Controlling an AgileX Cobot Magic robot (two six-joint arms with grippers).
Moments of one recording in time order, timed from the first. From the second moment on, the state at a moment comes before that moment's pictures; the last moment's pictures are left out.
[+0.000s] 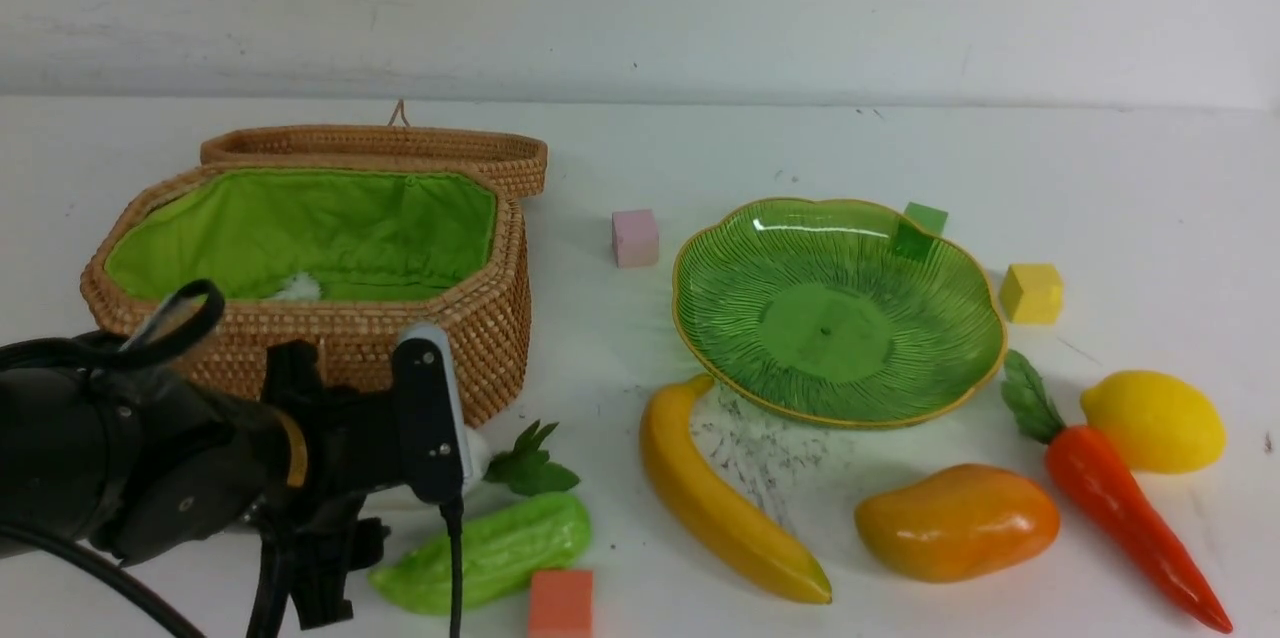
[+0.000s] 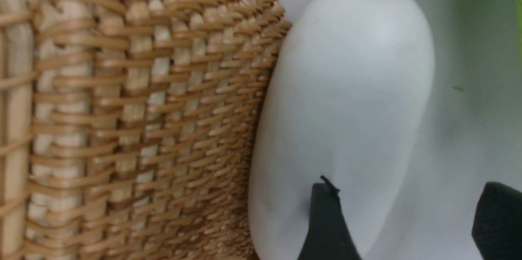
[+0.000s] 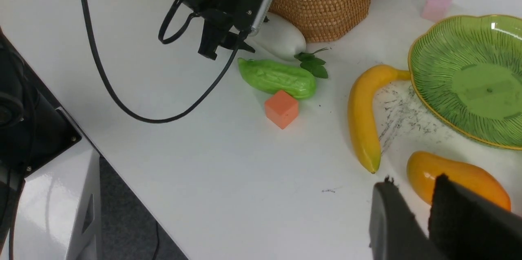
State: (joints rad) right arm 0.75 0.56 -1.08 0.14 1.11 -0.05; left arm -0.37 1.53 -0.70 0.36 0.19 0.60
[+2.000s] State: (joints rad) right arm 0.75 0.56 -1.05 0.17 1.11 -0.05; left arm -0.37 1.61 -0.70 0.40 0.05 0.60
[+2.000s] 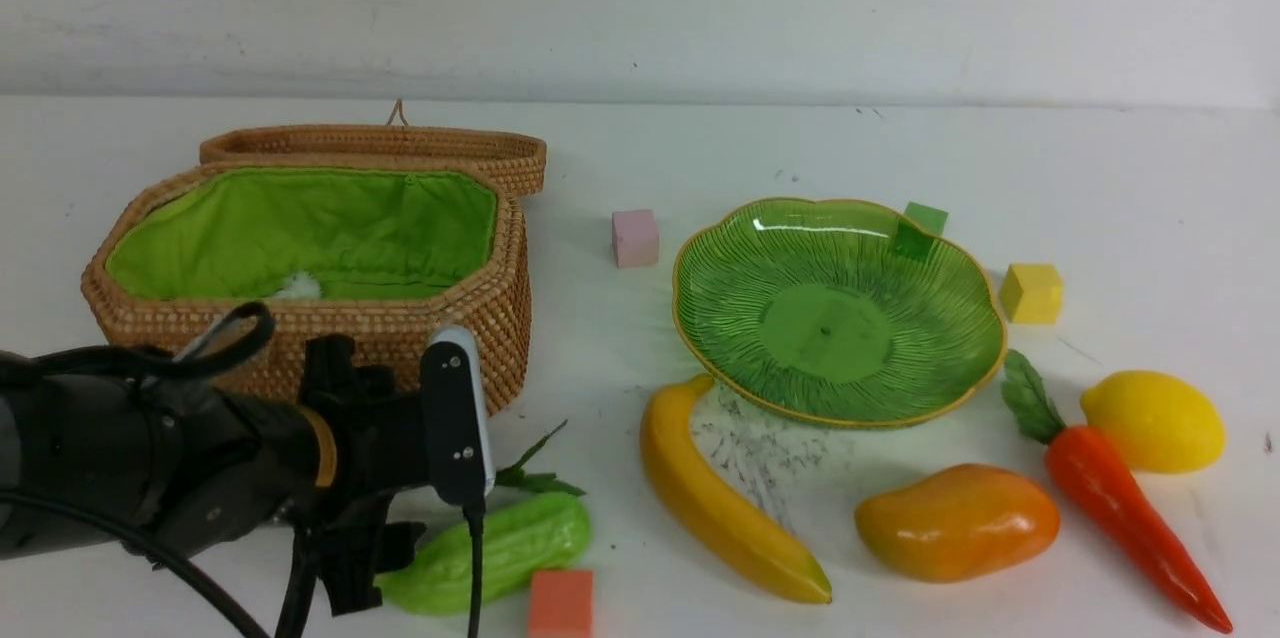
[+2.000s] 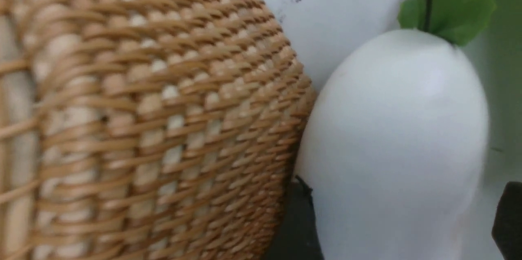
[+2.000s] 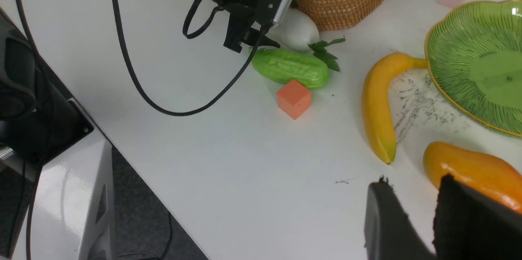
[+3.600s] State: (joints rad) right arm 0.75 0.56 -1.05 0.22 1.01 -0.06; left arm -0.52 1.16 -0.79 0.36 0.39 0.43
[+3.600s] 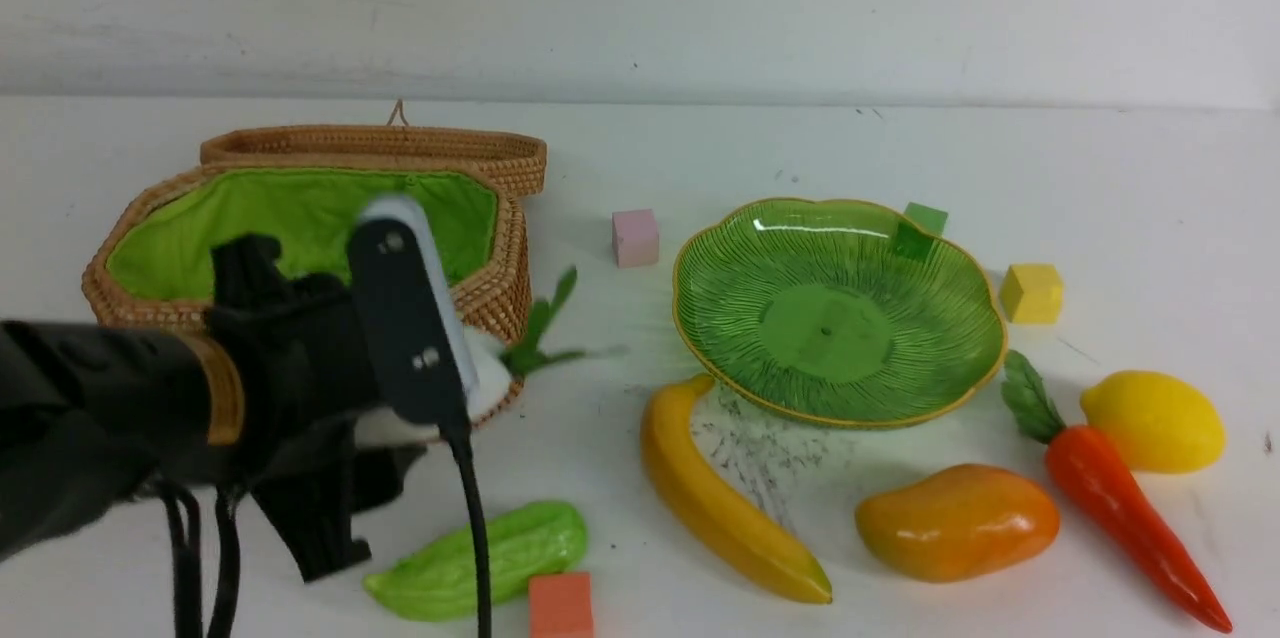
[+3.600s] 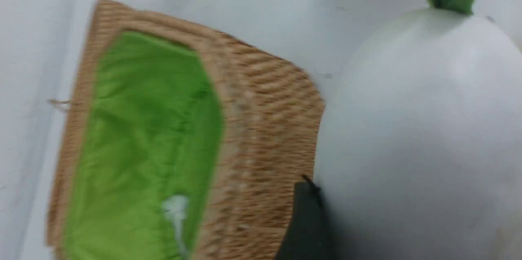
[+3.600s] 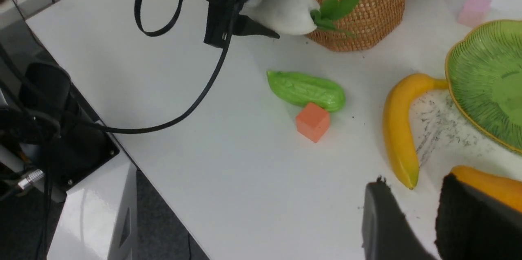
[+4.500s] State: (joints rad) right arm 0.75 0.56 -1.05 0.21 0.76 -0.12; left arm -0.21 1.54 -1.06 0.75 0.28 0.35
